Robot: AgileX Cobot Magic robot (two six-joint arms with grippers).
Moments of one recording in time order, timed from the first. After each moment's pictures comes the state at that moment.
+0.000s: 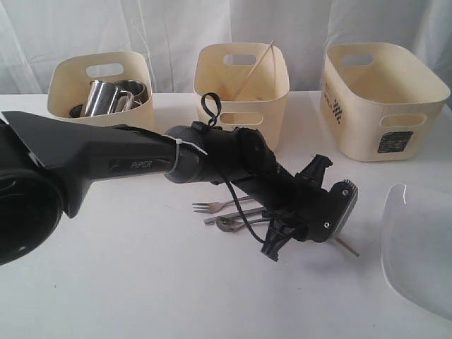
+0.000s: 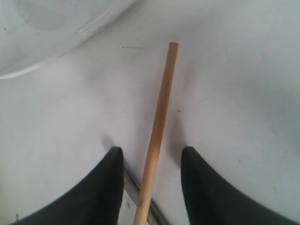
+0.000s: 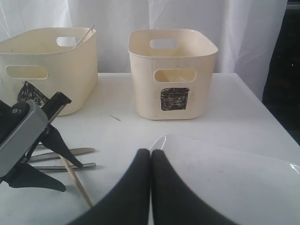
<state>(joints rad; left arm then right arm) -0.88 2.28 -1.71 -0.74 0.50 2.10 -0.08 0.01 -0.01 -0.09 0.23 0.11</state>
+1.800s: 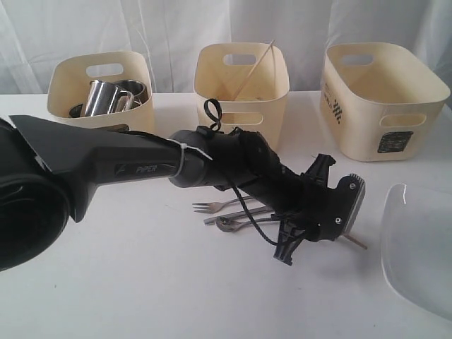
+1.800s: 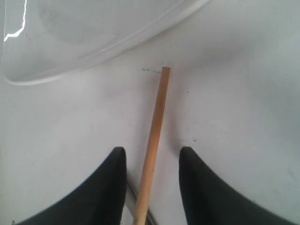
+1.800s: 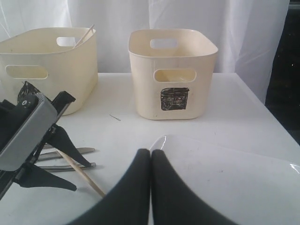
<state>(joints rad) -0.89 2.29 -1.72 -0.86 0.48 2.10 -0.08 0.01 -0.01 -0.09 0.23 0.11</state>
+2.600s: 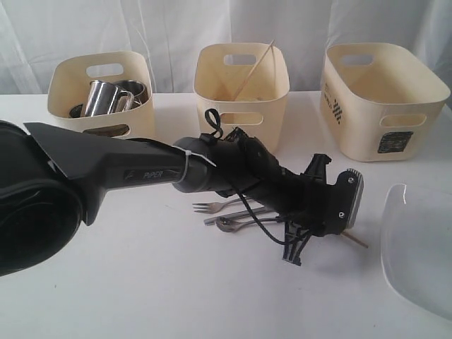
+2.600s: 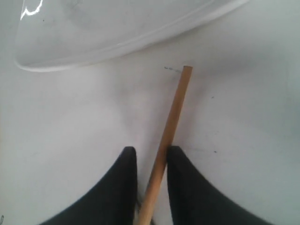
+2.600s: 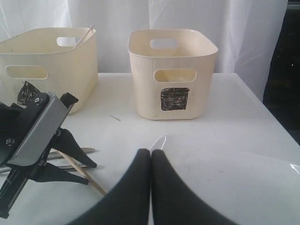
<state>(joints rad) -0.88 2.34 -1.74 -0.95 0.44 2.11 -0.08 0.01 -0.01 -0.09 0.23 0.11</state>
